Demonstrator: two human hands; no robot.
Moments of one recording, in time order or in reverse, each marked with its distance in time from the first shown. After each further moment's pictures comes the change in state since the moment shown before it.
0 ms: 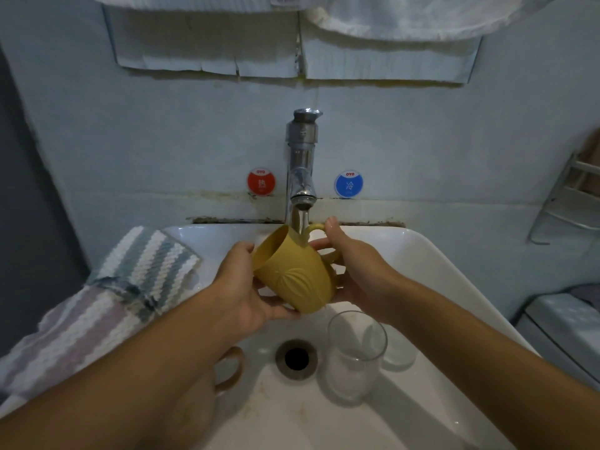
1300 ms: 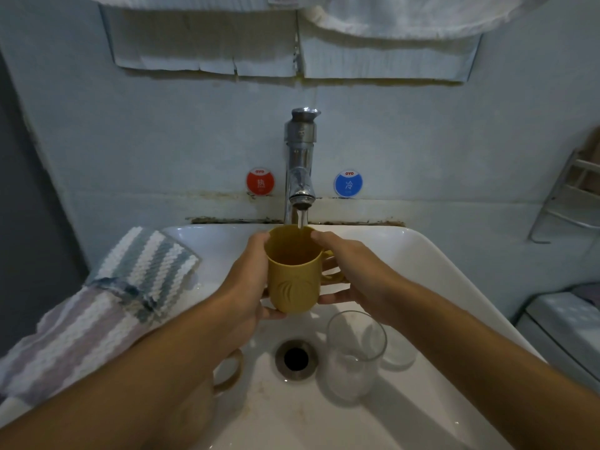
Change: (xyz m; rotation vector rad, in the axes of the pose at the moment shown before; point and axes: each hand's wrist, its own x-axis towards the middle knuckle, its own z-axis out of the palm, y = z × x) left_hand -0.014 -0.006 0.013 0.484 -0.001 0.256; right_hand 0.000 0.001 0.000 -0.088 -0.005 -0.006
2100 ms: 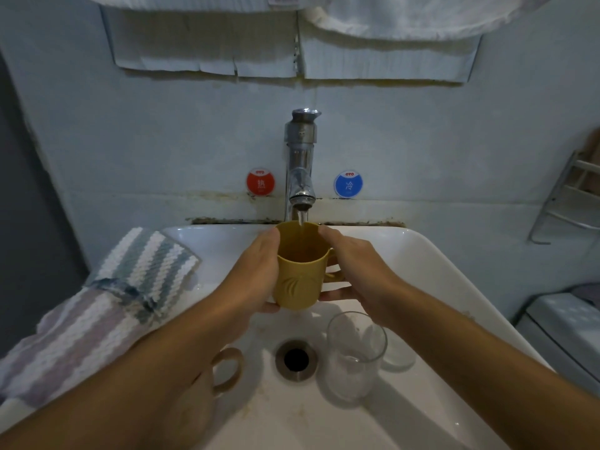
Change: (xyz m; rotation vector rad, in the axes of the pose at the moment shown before) left_hand -0.006 0.010 0.004 0.278 0.036 0.135; right_hand 0.001 0.002 0.003 0.040 0.101 -0.071
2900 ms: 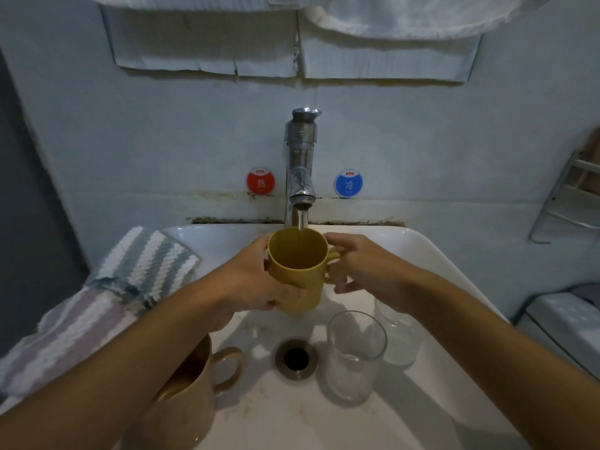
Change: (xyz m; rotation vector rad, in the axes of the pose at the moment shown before) left_hand 0.014 -0.008 -0.025 0.225 -0.324 0.151; right_hand 0.012 -0.001 -0.023 -0.270 -0.271 -0.062
